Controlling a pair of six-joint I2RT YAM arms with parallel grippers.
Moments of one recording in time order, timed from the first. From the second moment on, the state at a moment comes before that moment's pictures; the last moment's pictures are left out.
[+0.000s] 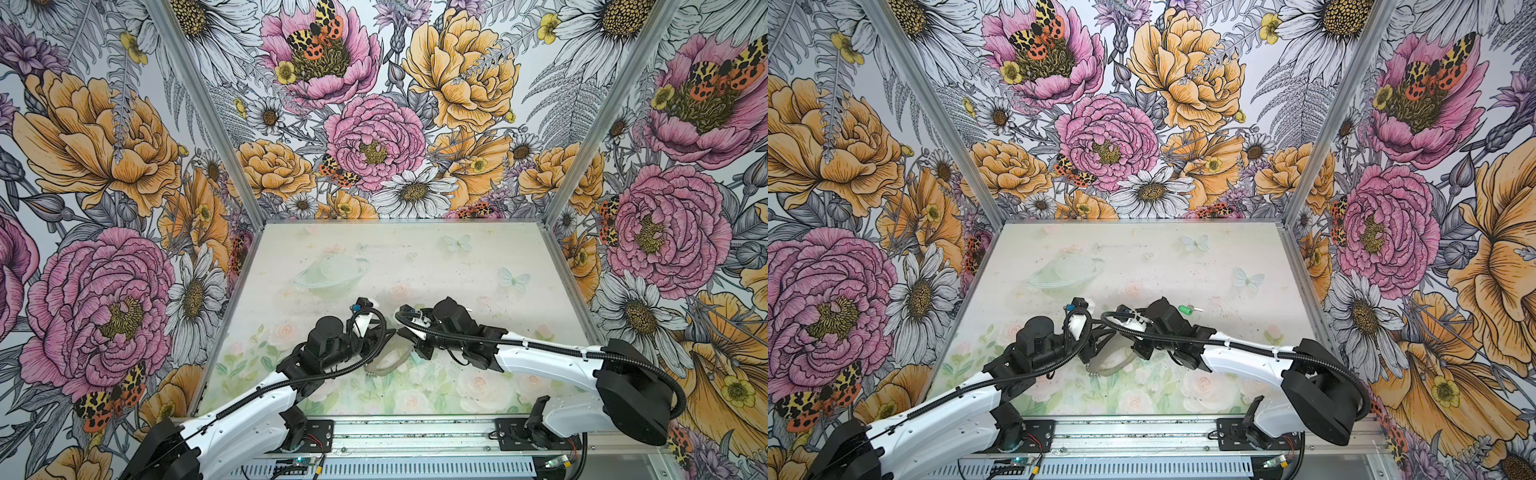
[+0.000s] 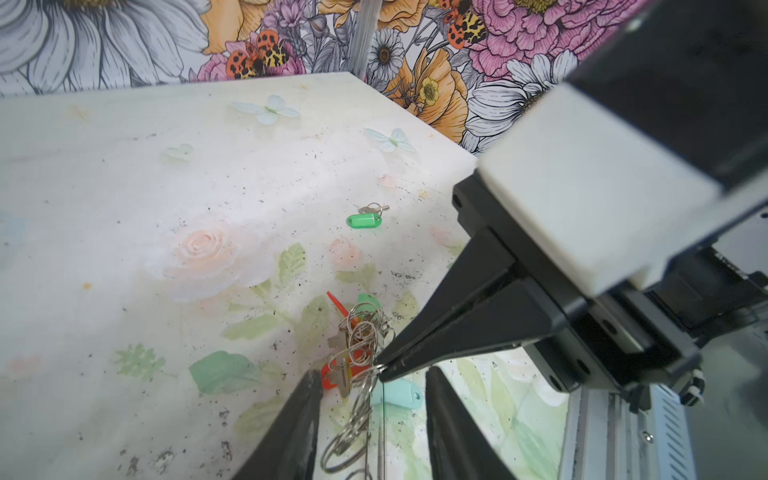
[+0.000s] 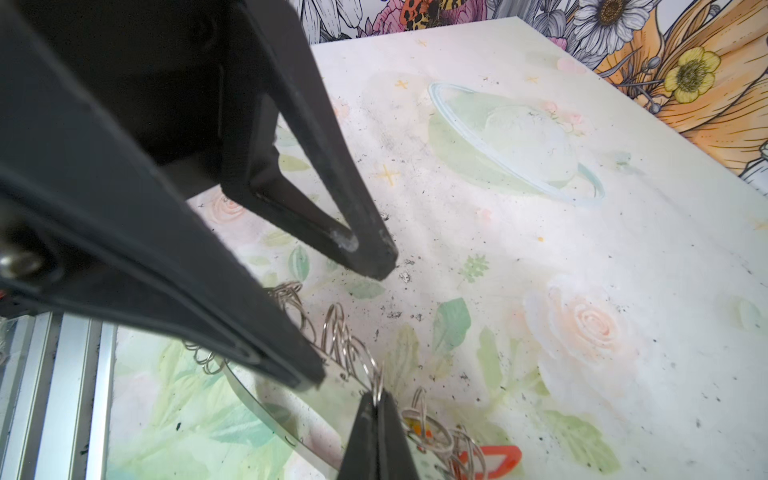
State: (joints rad) left arm -0.70 0.85 0.32 0.25 0.28 -0.17; right arm 0.88 1.36 0.69 0.10 -0.24 -0.21
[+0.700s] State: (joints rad) left arm -0.56 1.06 0.39 0.36 0.66 0.03; right arm 0.80 1.28 0.67 0.03 -0.36 -0.37
